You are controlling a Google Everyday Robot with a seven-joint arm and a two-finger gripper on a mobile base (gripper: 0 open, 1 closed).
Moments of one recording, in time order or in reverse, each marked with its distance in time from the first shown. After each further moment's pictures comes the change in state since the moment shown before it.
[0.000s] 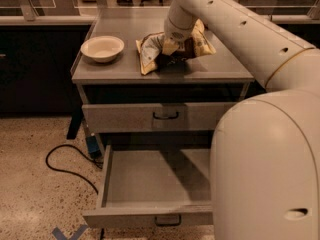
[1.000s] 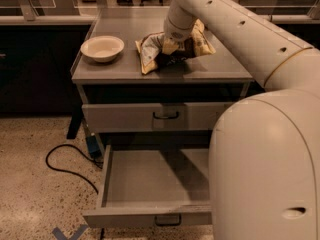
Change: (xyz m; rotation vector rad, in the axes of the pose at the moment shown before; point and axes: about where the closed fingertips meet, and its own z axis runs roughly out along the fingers) arm -0.001 -0.001 -0.001 -0.003 -0.001 0.000
